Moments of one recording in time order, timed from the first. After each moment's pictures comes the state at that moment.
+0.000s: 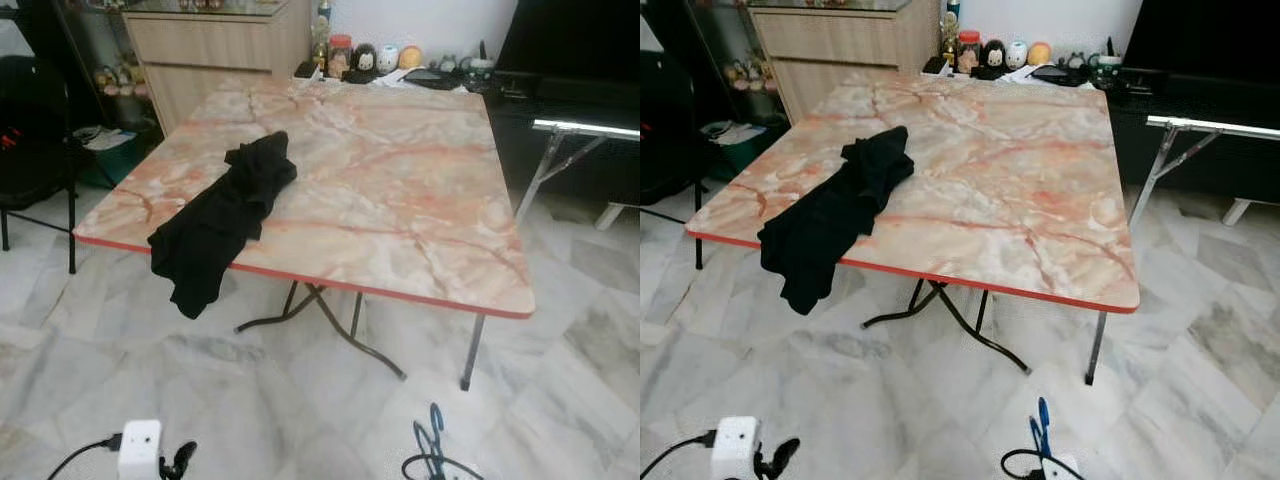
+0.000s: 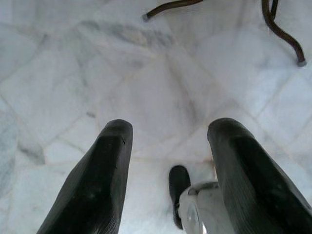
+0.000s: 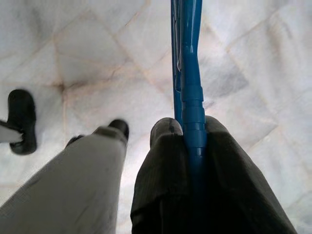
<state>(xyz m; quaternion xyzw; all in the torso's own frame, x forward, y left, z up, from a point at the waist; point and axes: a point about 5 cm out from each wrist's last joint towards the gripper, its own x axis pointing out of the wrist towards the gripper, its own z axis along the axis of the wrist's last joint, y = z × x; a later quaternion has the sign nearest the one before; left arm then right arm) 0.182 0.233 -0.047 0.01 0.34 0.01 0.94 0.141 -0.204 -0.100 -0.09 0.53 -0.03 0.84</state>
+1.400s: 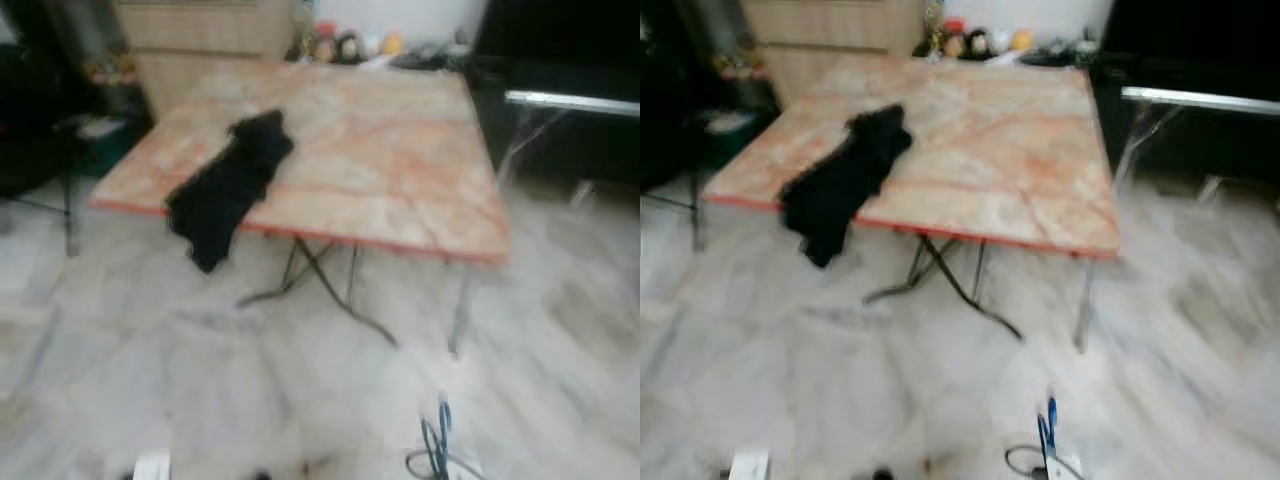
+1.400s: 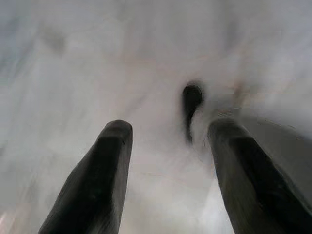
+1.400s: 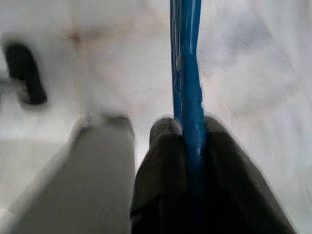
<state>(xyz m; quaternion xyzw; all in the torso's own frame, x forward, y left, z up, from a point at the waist) 0.148 0.226 -0.087 -0.03 0.43 0.06 0.90 0.145 -0.199 -0.100 -0.05 0.53 -0.06 0.85</state>
